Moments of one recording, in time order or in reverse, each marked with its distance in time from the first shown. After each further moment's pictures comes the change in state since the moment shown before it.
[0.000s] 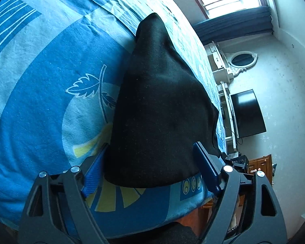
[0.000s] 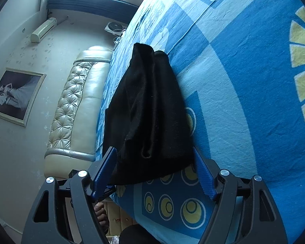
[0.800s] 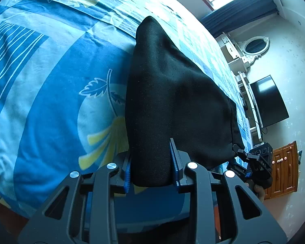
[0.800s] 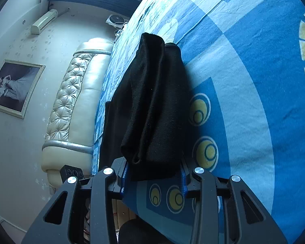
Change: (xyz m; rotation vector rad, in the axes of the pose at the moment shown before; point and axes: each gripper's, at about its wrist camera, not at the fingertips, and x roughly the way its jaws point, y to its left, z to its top) left arm -0.018 -0.025 -0.008 0.118 -0.009 0.192; right arm -0.002 0.006 -0.017 -0.025 0.046 -0.008
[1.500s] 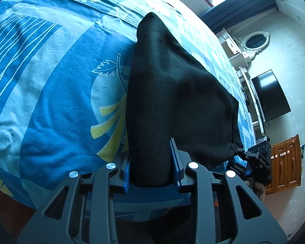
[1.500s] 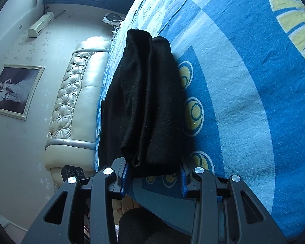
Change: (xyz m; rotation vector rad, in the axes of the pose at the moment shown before) left arm 0.002 0.005 -0.011 0.025 0.013 0.013; right arm -0.004 -0.018 -0.024 0.042 0.024 0.018
